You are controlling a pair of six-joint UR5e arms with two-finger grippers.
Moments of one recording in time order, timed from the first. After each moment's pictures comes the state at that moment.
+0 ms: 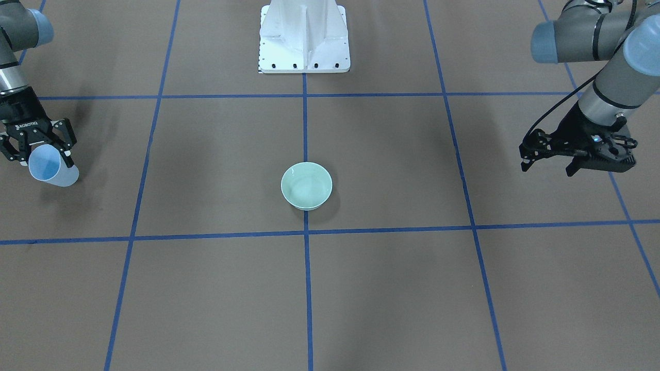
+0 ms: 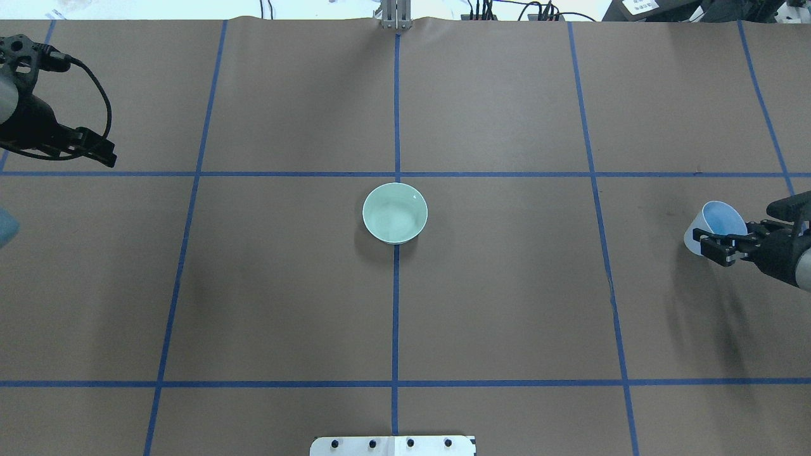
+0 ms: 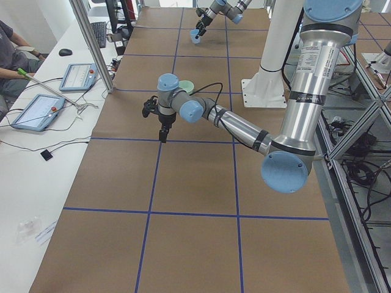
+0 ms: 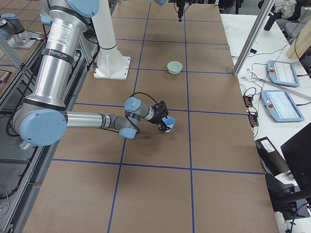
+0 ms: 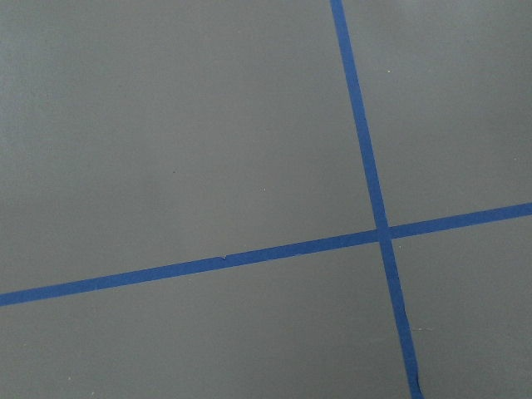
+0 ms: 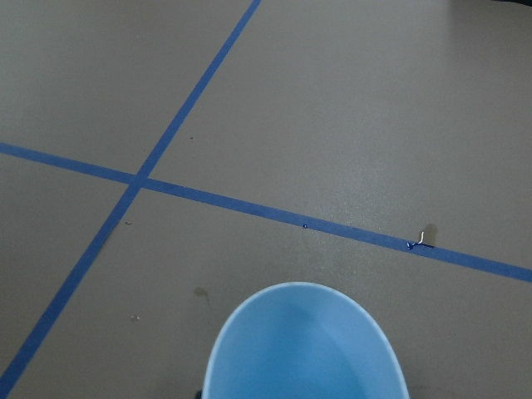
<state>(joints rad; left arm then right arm) -1.06 -1.75 -1.84 -1.72 -2.14 -0.58 0.68 -1.89 1.69 -0.26 1.50 0.87</state>
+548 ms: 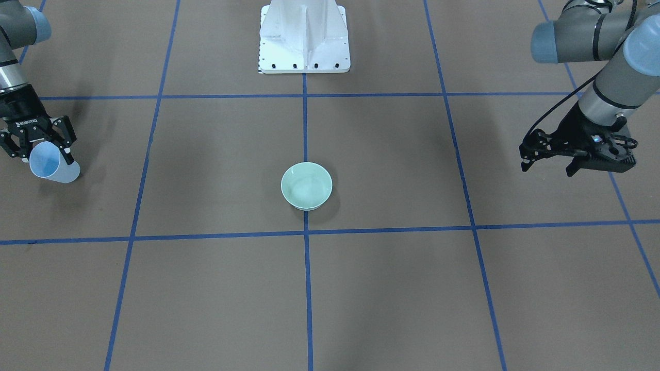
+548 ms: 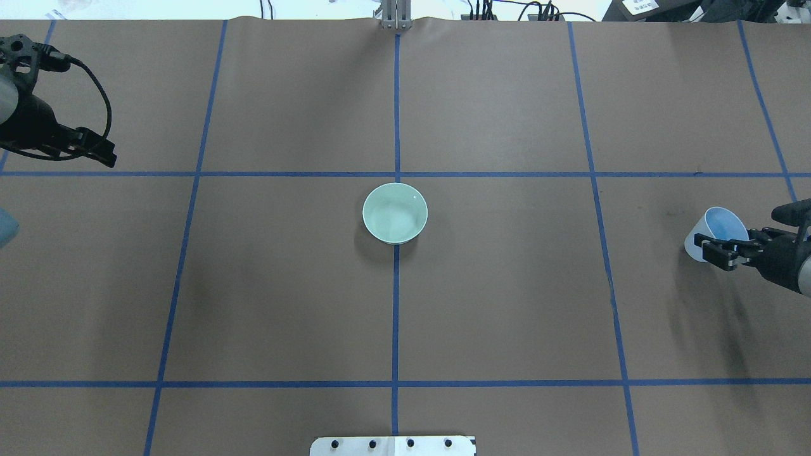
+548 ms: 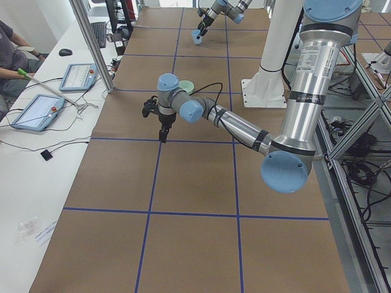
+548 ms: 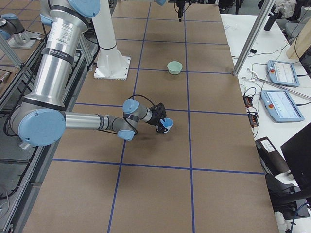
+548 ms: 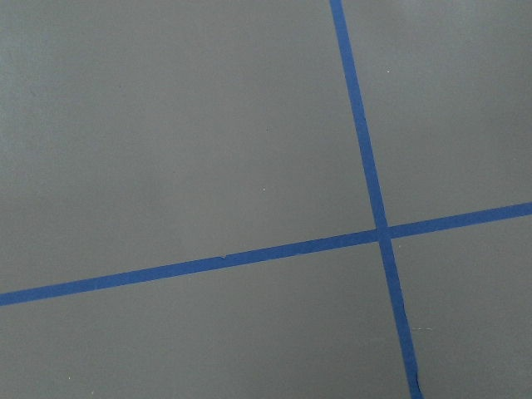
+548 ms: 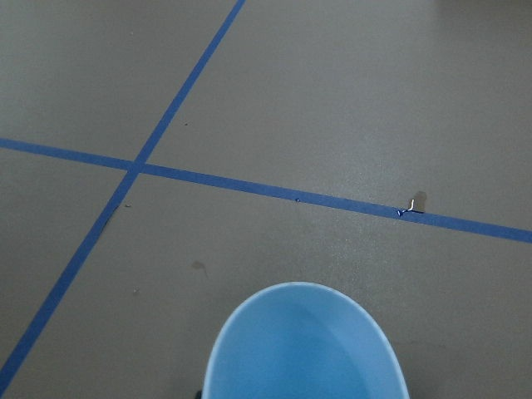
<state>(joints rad) -1.06 -1.75 -1.84 -1.72 -2.14 -0.58 0.65 -1.90 1.67 -0.25 1.49 0.93</state>
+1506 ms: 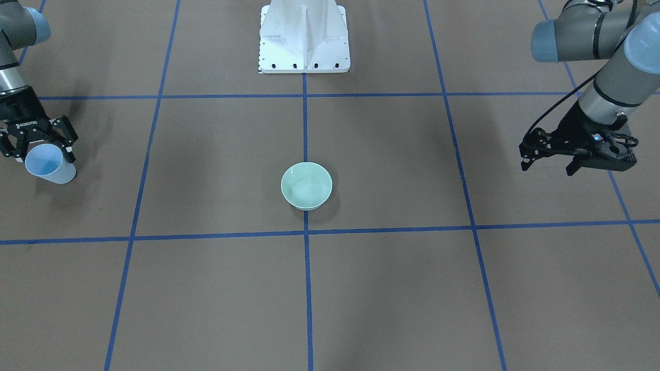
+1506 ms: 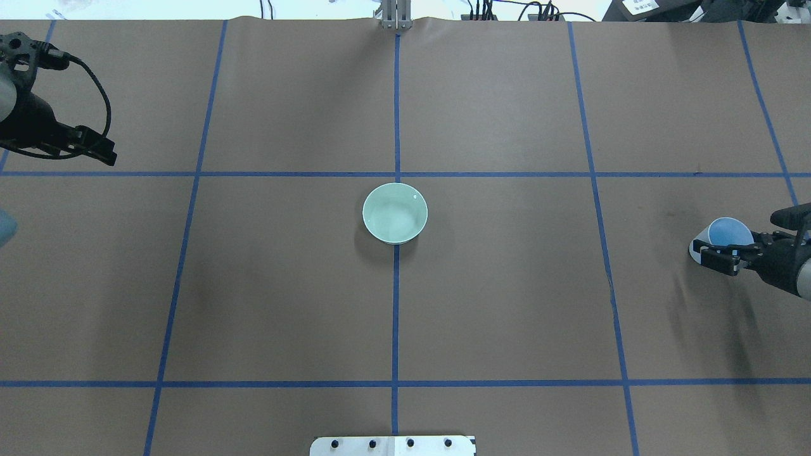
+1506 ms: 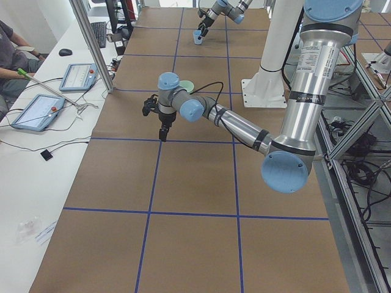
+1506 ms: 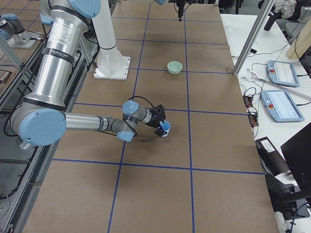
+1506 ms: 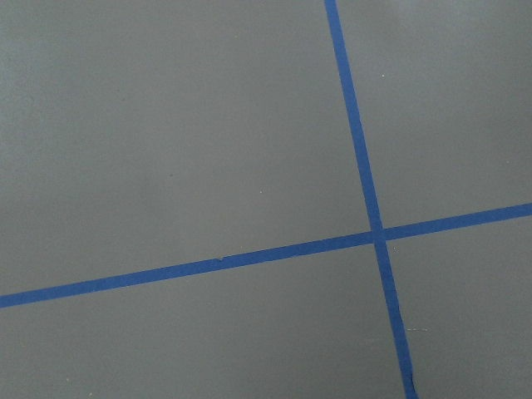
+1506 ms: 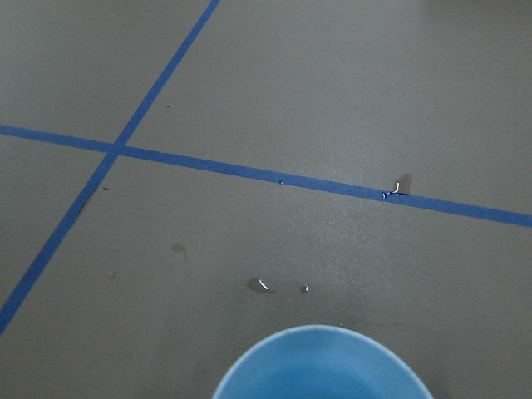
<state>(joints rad) -1.06 -1.75 -1.85 -1.72 -2.14 -0.59 0.65 -1.90 1.67 -0.25 1.48 0.93</state>
